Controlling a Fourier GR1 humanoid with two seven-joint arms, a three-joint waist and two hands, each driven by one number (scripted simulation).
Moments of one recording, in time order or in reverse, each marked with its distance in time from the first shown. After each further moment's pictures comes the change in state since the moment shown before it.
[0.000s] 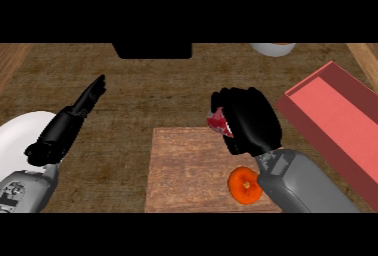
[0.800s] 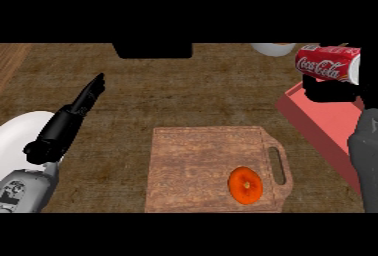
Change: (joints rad) left arm -0.005 -0.027 0.034 0.005 -0.023 -0.026 0.000; right arm -0.039 -0.109 -0.524 -0.114 -0.066 -0.051 0.164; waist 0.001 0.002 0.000
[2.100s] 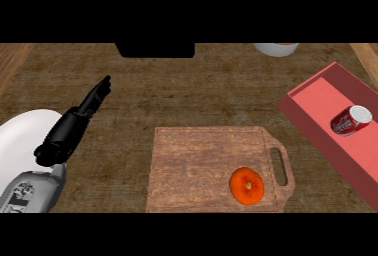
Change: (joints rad) left arm 0.011 -0.065 0.025 -0.008 -0.067 -0.035 0.006; right arm 0.063 -0.397 -0.238 0.695 -0.235 0.412 -0.549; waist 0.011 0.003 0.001
